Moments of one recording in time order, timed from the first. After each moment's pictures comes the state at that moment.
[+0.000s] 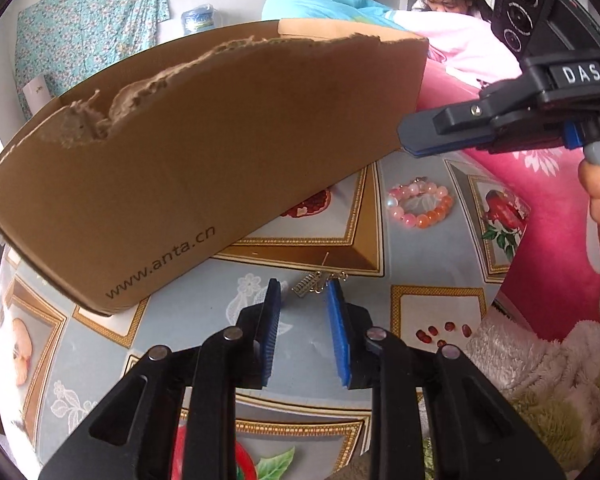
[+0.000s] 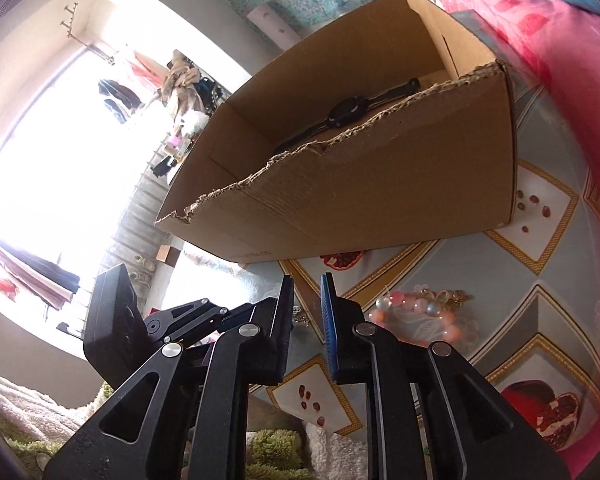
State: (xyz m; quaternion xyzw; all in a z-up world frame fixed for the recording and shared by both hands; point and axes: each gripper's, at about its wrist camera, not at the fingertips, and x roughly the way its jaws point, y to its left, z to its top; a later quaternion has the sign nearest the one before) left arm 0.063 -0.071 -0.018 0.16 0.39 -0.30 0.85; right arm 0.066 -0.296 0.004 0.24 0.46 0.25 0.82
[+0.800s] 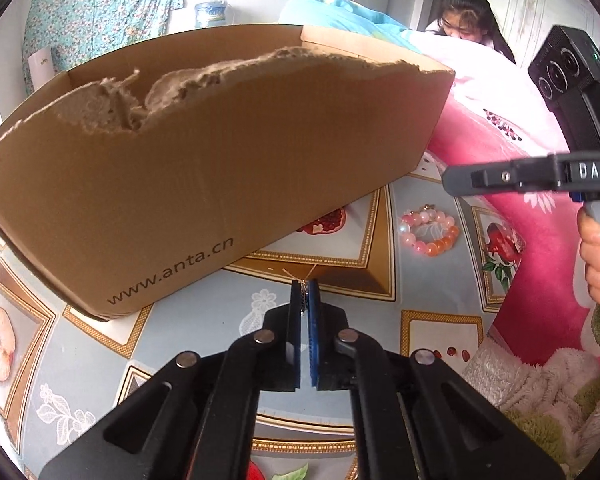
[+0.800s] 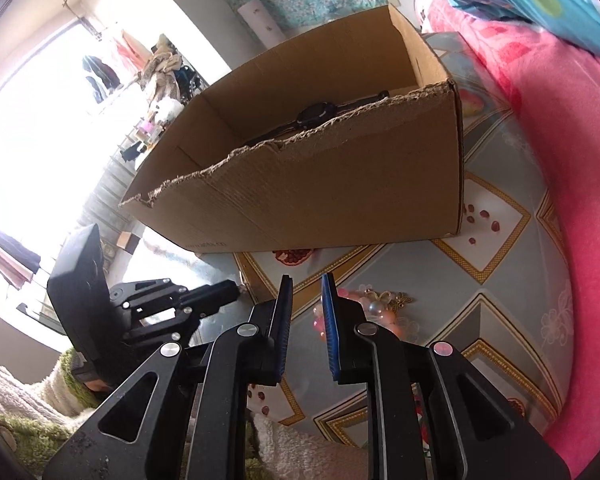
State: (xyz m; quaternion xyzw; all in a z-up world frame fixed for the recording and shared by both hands) left arm 0.092 -0.056 -0.014 0.08 0.41 -0.30 0.86; right arm 0.054 -0.277 0.006 0.12 0.47 0.19 0.85
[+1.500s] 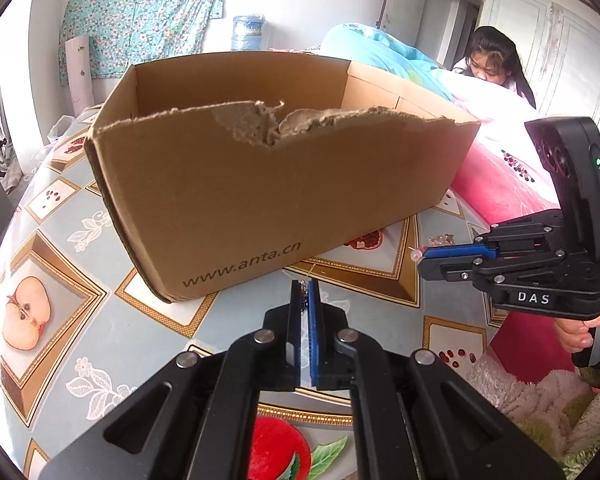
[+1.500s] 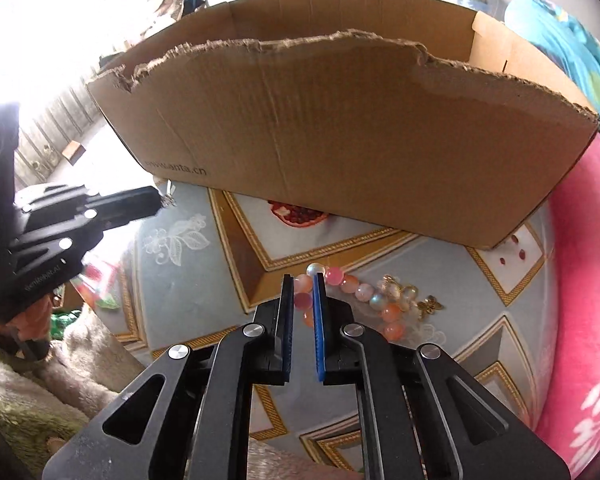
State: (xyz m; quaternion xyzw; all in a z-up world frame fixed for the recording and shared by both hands) left arm 0.086 -0.021 -0.001 0.04 0.39 -0.27 0.88; right arm 0.063 -0.210 -0.020 -0.01 0.48 0.19 0.85
